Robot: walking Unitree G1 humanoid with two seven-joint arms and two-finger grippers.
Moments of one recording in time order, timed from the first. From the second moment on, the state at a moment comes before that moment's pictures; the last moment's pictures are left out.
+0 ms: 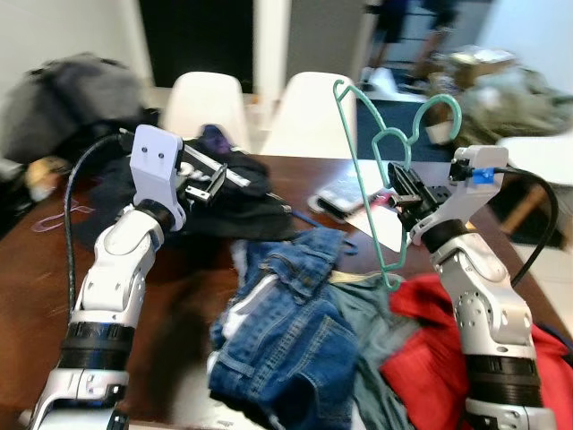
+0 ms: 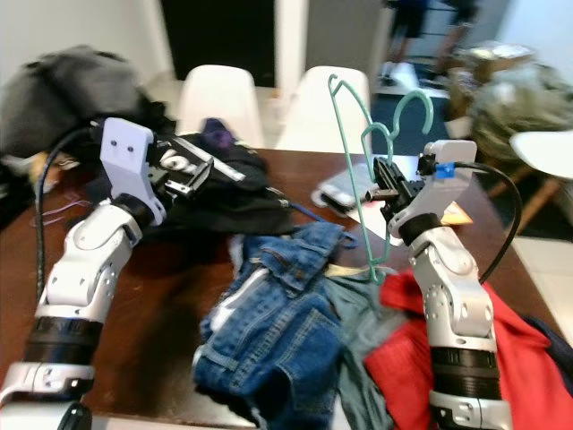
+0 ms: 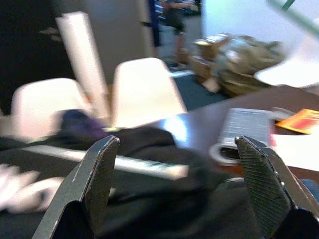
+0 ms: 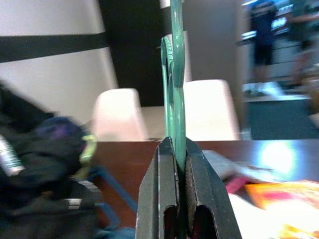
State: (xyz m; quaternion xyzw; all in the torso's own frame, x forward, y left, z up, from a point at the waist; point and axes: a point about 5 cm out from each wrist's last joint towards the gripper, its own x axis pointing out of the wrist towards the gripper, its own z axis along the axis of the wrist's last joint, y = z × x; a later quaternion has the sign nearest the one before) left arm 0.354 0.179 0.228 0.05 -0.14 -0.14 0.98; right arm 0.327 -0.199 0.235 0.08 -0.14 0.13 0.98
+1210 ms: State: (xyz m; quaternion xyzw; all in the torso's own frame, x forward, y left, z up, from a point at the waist) left arm 0.350 0.230 0.203 0.49 0.01 -0.03 0.87; right arm 0.314 -0.216 0.240 0.06 -0.13 0.09 0.99
